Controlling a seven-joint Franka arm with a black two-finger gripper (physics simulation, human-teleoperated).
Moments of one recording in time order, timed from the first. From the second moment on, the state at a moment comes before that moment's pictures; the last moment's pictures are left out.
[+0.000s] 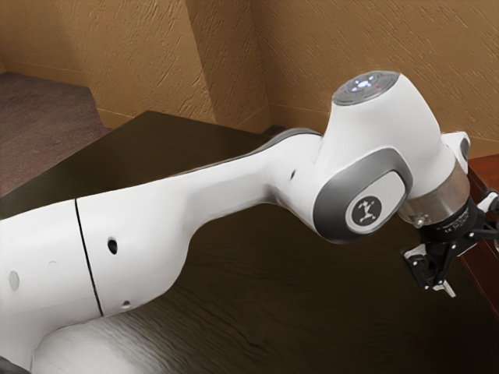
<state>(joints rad) -0.37 0.42 -0.12 -1.32 -0.12 2.14 -1.35</state>
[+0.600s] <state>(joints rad) -0.36 0.42 -0.12 -1.32 -0.11 2.15 -1.36</state>
